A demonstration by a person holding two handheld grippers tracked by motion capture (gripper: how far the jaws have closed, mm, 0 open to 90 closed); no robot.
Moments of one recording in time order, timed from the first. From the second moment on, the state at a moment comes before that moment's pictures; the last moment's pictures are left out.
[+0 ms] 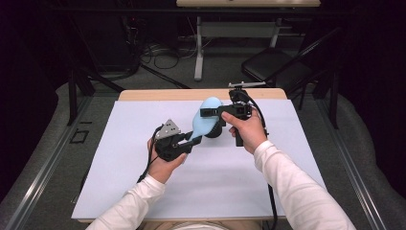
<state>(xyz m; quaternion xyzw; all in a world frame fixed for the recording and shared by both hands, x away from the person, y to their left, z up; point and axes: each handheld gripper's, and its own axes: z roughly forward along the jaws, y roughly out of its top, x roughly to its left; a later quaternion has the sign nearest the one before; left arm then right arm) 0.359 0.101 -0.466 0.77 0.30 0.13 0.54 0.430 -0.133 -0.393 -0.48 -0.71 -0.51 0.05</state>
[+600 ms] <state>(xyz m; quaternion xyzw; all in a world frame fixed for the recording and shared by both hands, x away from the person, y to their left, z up) 0.358 0.101 -0.466 0.77 0.30 0.13 0.54 0.434 -0.135 -0.394 -0.49 -0.70 -0.52 0.06</state>
